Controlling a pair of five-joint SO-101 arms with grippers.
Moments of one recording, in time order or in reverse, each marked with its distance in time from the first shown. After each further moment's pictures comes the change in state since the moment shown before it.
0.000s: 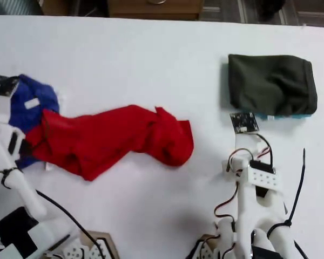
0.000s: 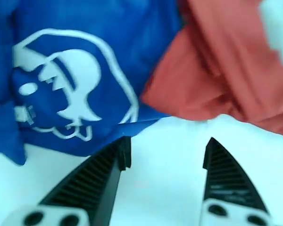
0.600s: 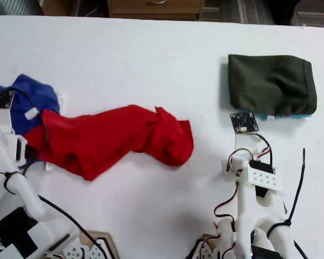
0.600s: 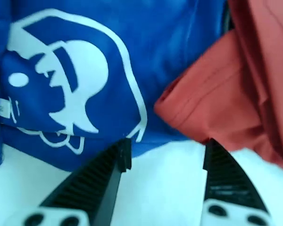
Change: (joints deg) left arm -0.8 0.0 15.3 -18.9 8.3; right arm 0.0 0.0 0.0 0.0 0.0
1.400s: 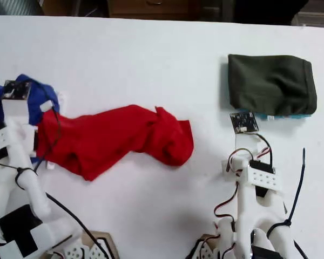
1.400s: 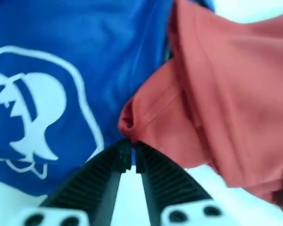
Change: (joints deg) left arm 9.3 0.0 0.4 -0.5 6.8; right arm 0.0 0.0 0.0 0.0 0.0
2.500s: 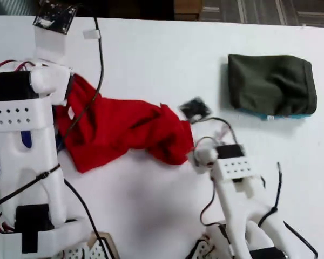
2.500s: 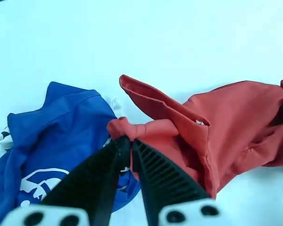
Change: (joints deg) left arm 25.9 0.0 -51.3 33.1 10.5; right arm -26.9 0.0 -13.1 12.1 0.0
